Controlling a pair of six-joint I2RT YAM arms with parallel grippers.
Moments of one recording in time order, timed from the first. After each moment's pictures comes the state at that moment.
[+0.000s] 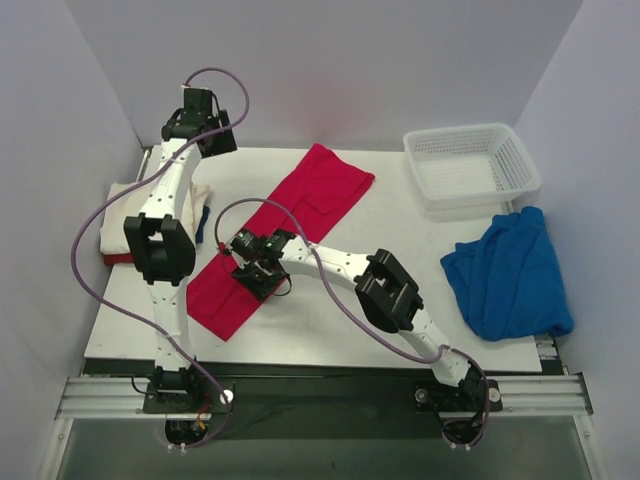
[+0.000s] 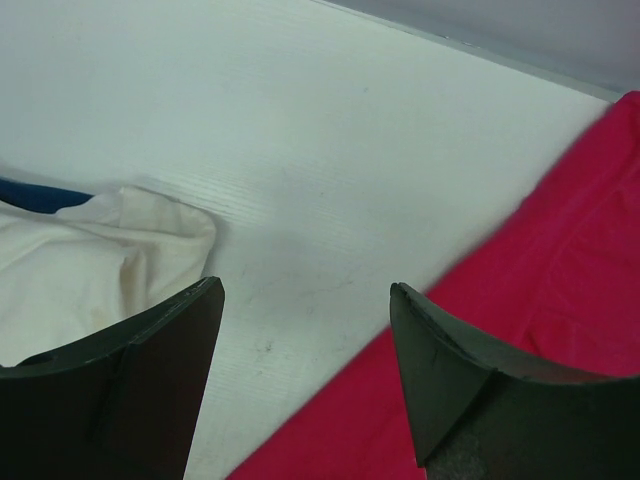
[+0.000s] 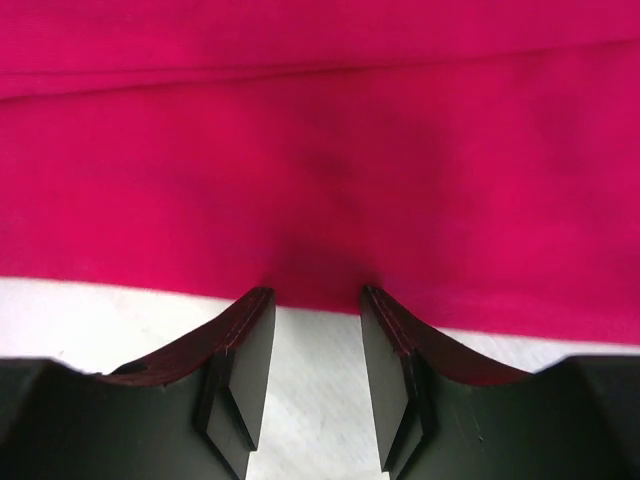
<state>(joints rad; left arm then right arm) -0.09 2.26 2.34 -0.82 -0.17 -0.31 1.04 2.34 1.98 -0.79 -0.03 0.08</state>
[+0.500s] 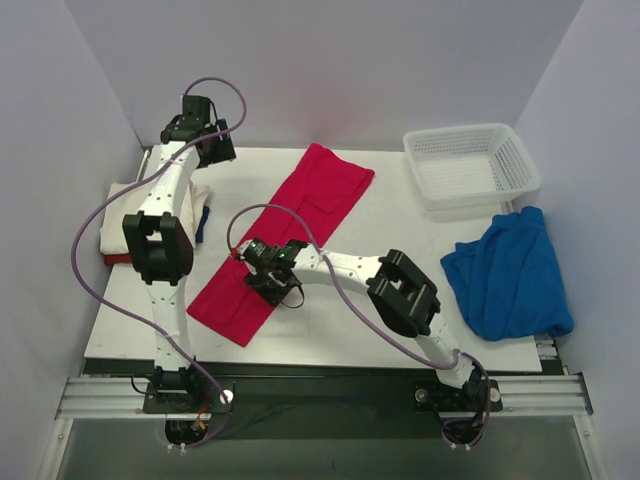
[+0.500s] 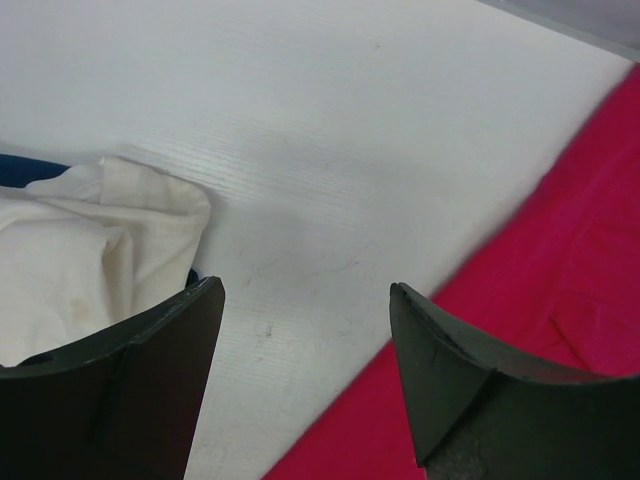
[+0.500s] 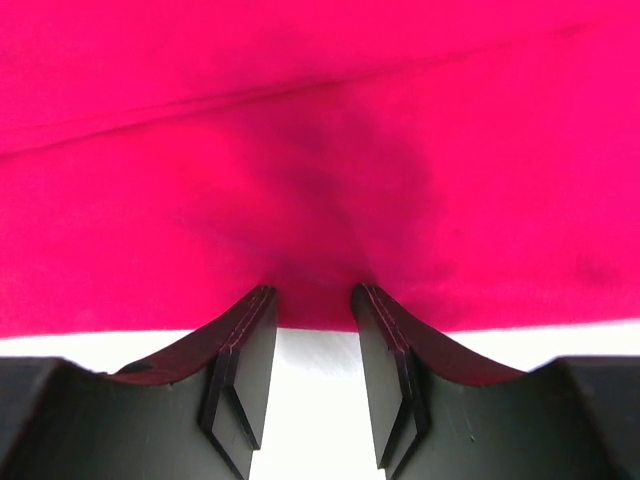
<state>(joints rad) -0.08 2.26 2.28 -0.82 -0.11 -0.33 1.05 2.25 1.76 -0.66 0.05 0.11</state>
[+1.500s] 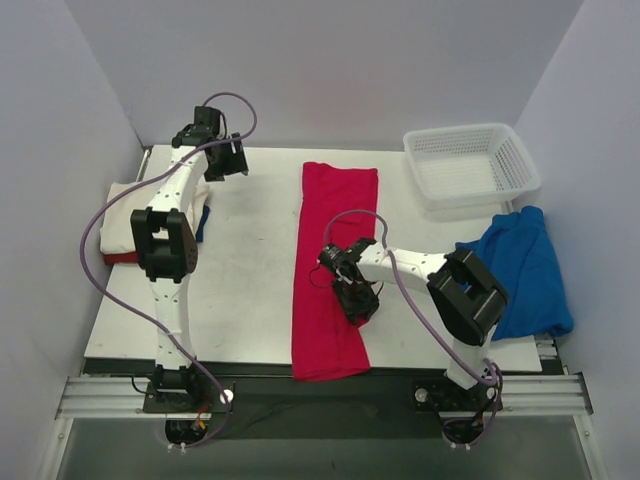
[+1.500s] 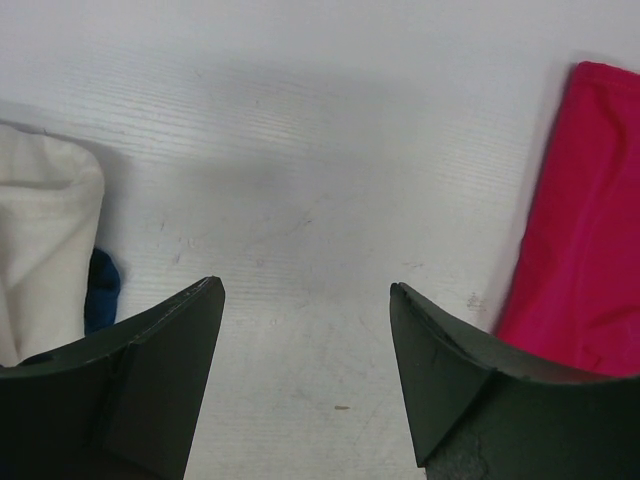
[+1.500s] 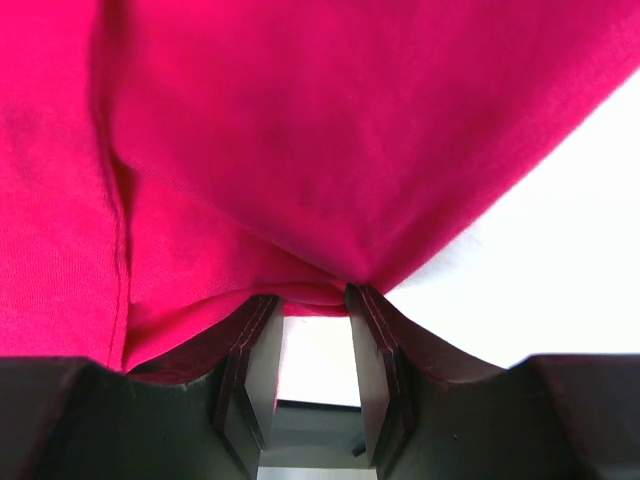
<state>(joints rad) -0.10 2.30 2.22 -0.83 0.03 -0.34 0.83 1.83 1.13 -0.88 0.08 0.43</state>
